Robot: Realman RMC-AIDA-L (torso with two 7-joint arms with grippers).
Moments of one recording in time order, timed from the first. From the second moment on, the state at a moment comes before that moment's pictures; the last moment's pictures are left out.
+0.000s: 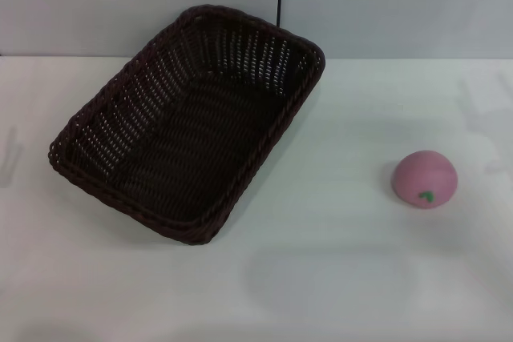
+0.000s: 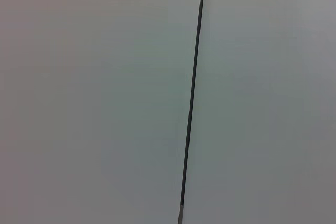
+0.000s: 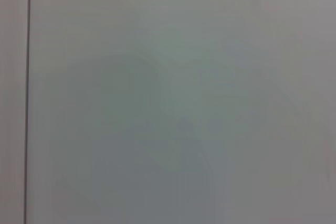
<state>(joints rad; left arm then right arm) -0.21 -2.07 0.66 -0.04 0.71 1.61 -0.34 0.46 2.09 -0.57 0.12 -0.88 -1.62 0.29</state>
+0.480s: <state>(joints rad) -0.21 -2.07 0.67 -0.04 0.72 1.62 -0.35 0.46 2.09 -0.57 0.12 -0.88 -1.61 0.29</state>
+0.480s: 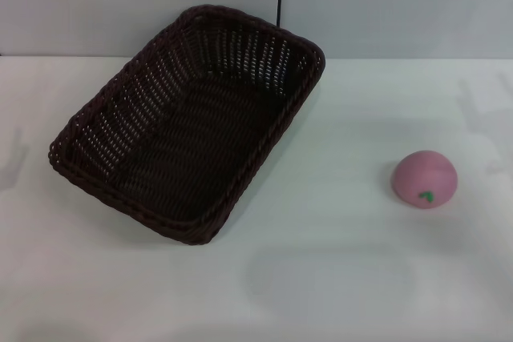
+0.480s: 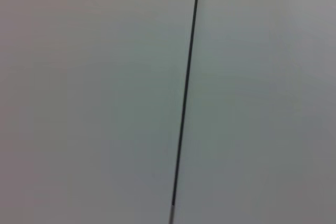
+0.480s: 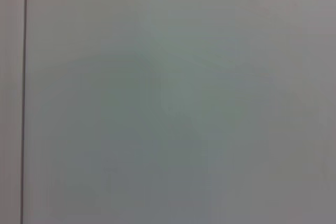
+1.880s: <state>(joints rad) -0.17 -2.06 1.04 1.40 1.91 1.27 -2.04 0.42 2.09 -0.55 0.13 -0.88 -1.66 0.32</state>
